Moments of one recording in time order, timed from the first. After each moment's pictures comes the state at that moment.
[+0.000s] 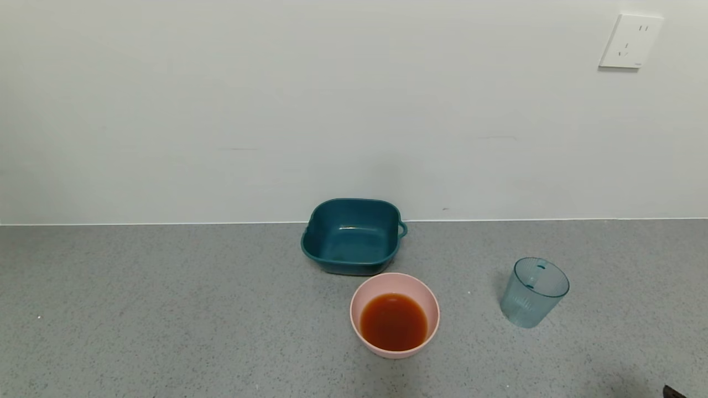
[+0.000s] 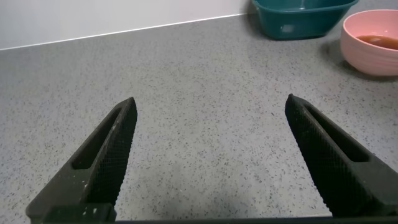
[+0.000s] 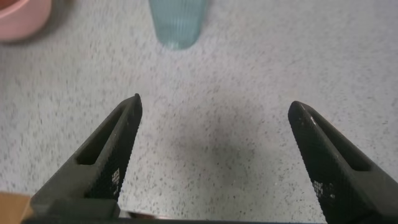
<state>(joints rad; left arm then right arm) 0.00 0.00 0.00 0.01 -0.02 0.09 0.22 0.72 -0.24 -0.07 -0.15 -0.04</state>
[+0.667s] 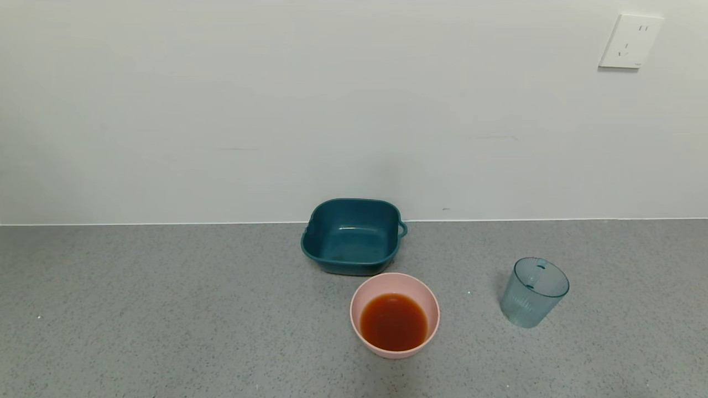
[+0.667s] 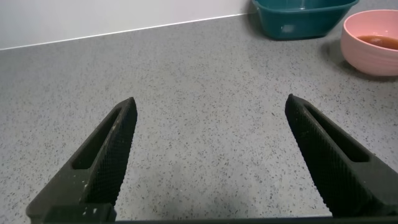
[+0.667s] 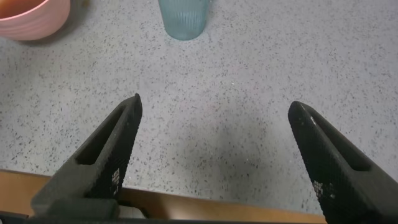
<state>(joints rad) 0.00 0.00 0.00 0.01 -0.02 0.09 -0.03 0.45 -0.18 0.07 0.11 -0.05</state>
